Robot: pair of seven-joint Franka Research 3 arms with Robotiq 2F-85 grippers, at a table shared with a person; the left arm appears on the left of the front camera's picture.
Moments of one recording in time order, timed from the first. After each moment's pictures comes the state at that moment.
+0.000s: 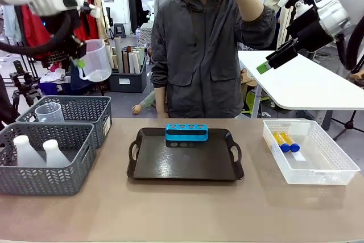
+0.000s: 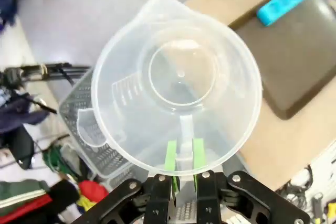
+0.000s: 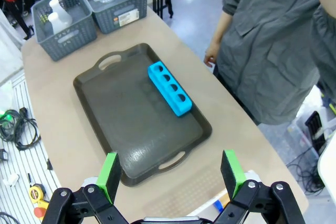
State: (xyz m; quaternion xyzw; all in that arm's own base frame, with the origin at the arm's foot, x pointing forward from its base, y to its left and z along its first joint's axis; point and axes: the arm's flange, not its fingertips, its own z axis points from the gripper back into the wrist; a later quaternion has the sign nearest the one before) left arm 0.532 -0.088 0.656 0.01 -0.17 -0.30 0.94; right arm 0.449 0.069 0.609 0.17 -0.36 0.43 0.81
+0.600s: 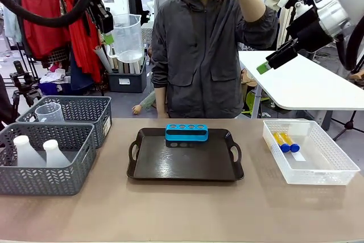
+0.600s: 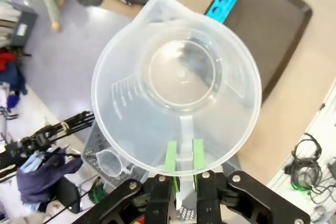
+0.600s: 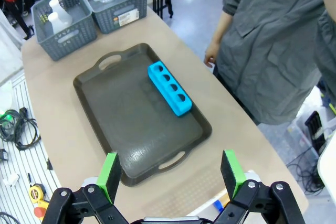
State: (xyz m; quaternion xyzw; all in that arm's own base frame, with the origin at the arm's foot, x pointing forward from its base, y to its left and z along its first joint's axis) left arm 0.489 -0.193 0.731 0.03 -0.18 -0.46 0.87; right arm 0.449 0.069 0.609 0.17 -0.36 0.43 0.81
